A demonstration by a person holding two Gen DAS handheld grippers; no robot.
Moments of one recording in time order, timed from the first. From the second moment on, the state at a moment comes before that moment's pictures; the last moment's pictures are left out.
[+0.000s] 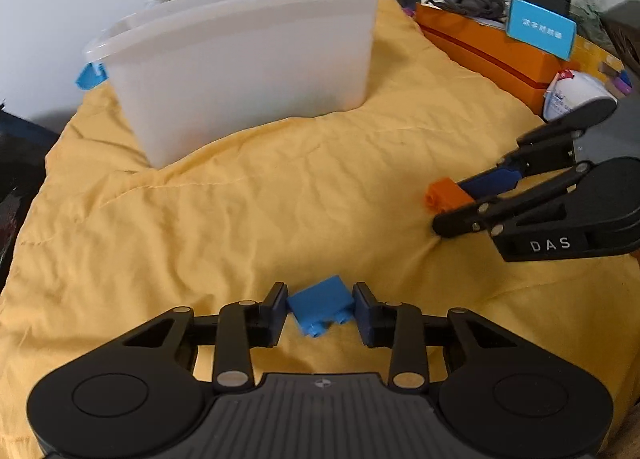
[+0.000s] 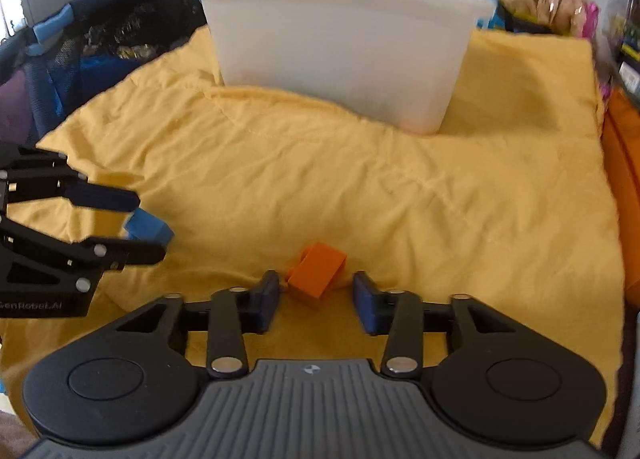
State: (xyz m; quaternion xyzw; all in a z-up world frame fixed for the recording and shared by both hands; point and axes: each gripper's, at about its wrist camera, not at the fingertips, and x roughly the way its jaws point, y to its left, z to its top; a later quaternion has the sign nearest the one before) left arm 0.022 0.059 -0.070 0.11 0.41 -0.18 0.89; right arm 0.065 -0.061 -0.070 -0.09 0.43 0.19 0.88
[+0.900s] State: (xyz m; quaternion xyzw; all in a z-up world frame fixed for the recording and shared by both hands) left arm 0.170 0.078 0.083 0.09 0.24 -0.13 0.96; right arm 0.177 -0.042 0.081 -0.05 0.27 0.18 0.94
